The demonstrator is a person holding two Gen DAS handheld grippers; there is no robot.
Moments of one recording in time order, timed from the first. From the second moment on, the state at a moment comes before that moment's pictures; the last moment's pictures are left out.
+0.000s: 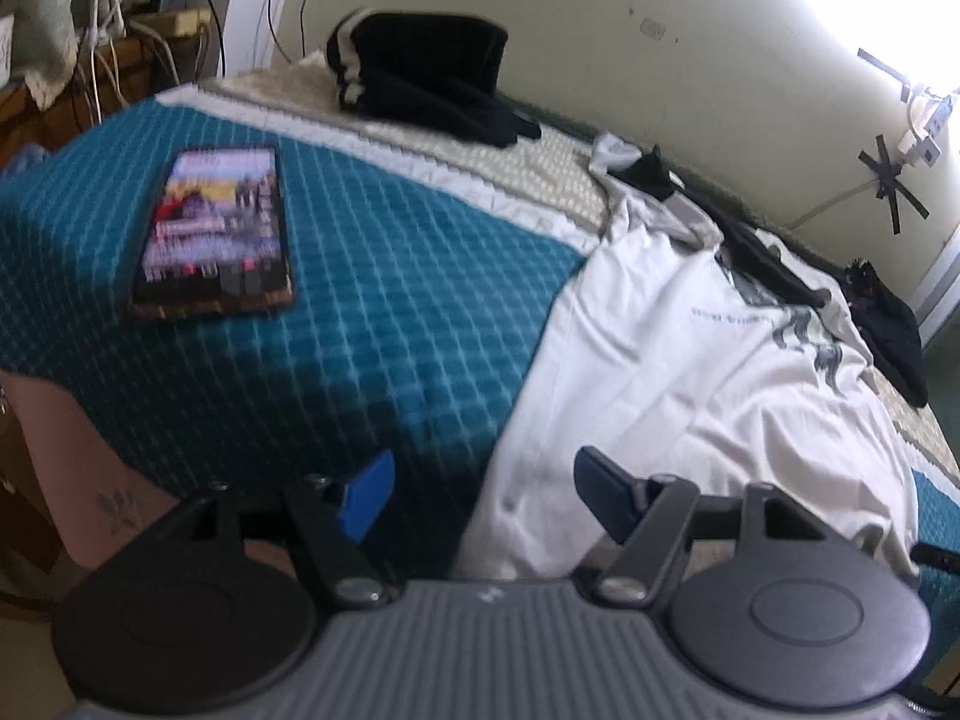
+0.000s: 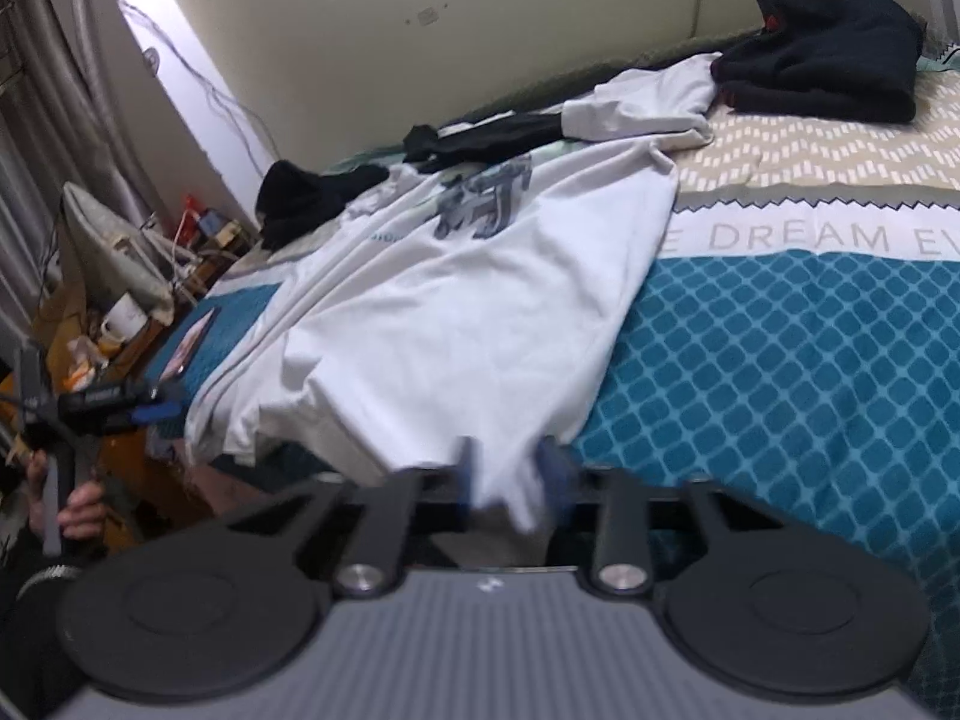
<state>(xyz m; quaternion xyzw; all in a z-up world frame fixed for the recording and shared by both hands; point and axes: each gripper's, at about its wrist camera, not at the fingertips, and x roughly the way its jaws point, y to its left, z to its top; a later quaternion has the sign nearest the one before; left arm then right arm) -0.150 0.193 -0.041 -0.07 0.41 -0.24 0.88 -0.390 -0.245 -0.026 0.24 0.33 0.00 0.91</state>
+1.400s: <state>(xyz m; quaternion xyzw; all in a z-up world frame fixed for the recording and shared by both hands) -0.163 0.163 -0.058 -0.08 0.47 -0.39 0.79 -0.440 -0.300 -0.027 0.26 0.38 0.05 0.88</state>
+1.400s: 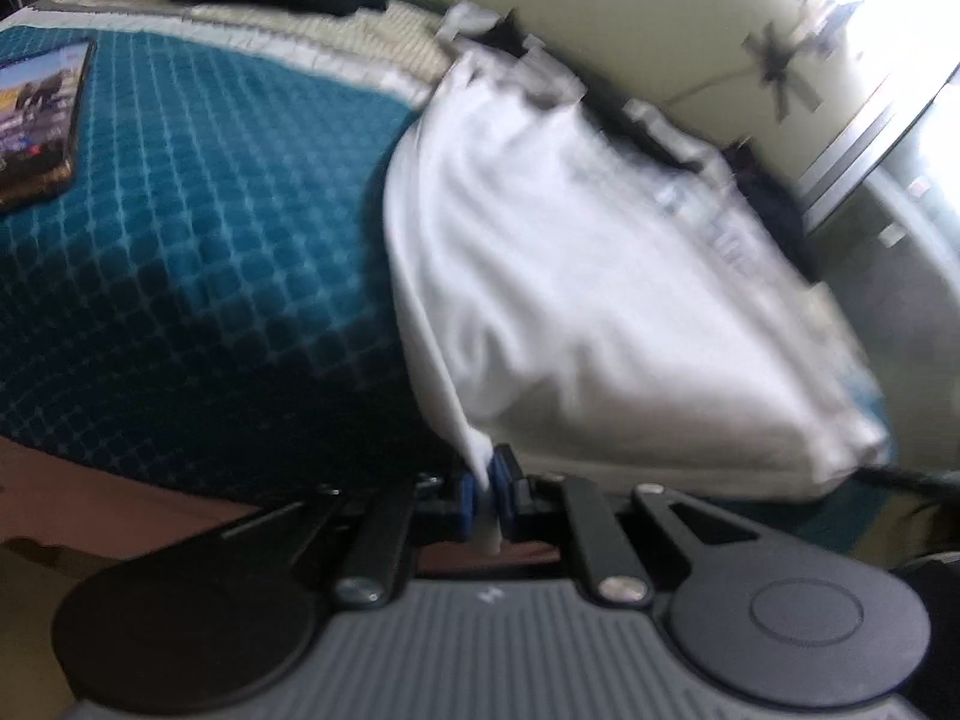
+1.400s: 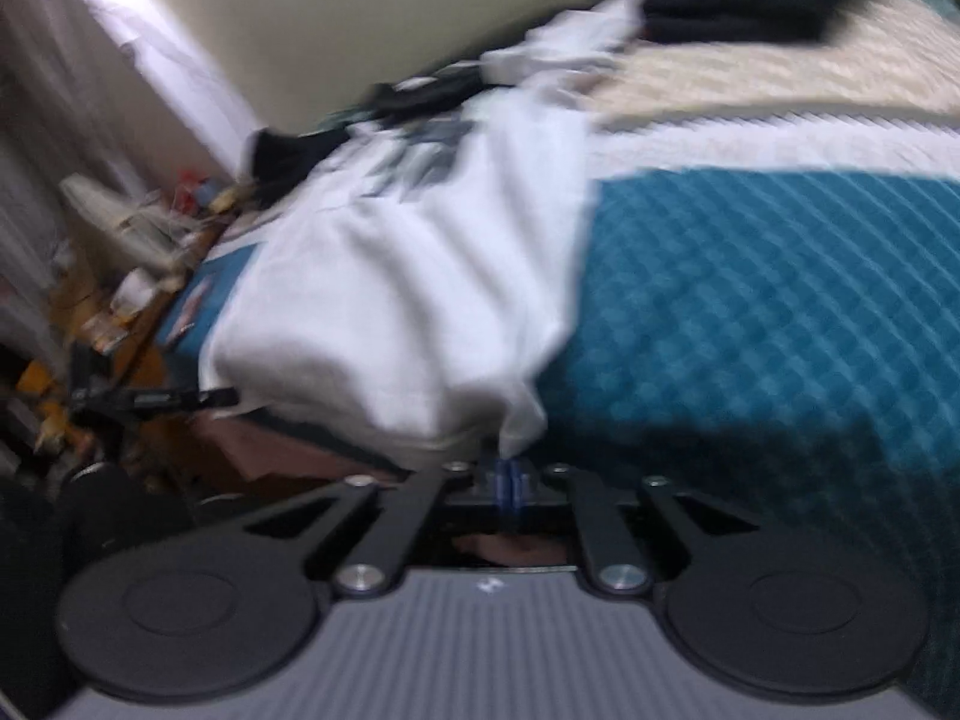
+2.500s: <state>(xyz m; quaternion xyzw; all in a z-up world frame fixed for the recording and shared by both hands) -0.016 0.075 -0.016 -0.04 0.46 -0.23 0.86 -0.313 -0.341 -0.009 0.23 0.29 -0.08 0.93</state>
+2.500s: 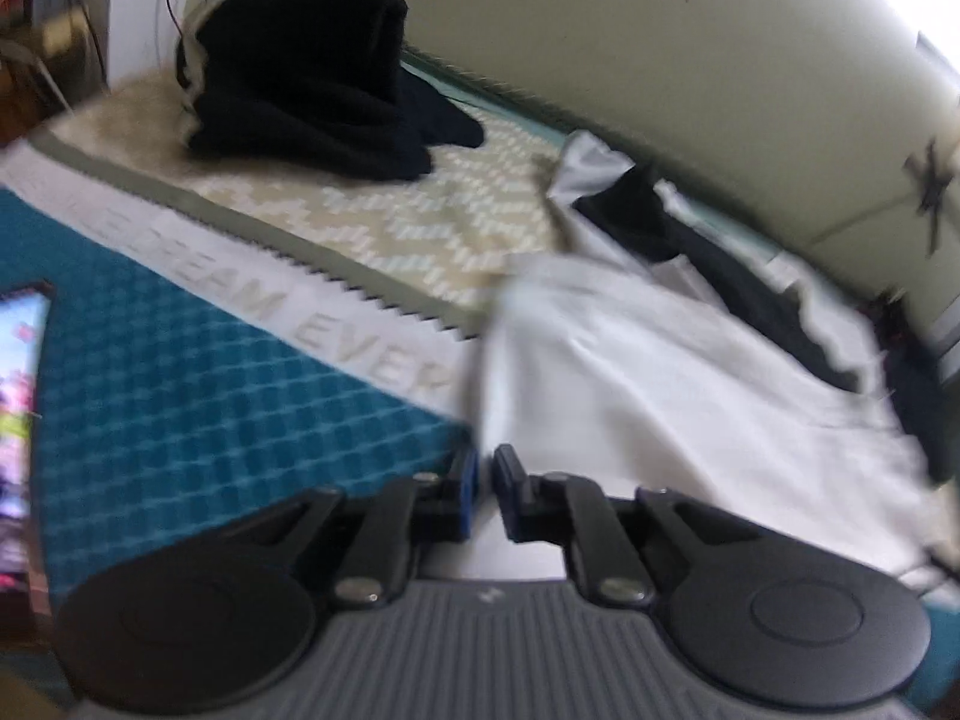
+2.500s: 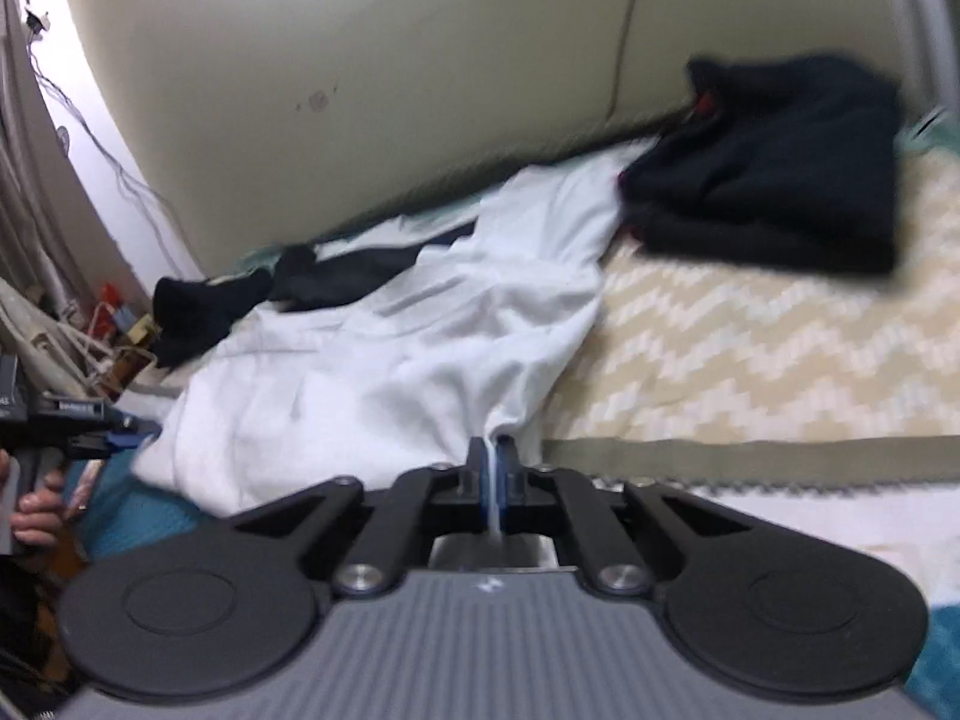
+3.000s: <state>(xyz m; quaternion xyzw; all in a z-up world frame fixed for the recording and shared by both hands) -0.034 0.012 0.038 -0.02 0.31 -0.27 0.91 -0.319 -0.339 0.029 0.16 0.21 -0.12 0.96</state>
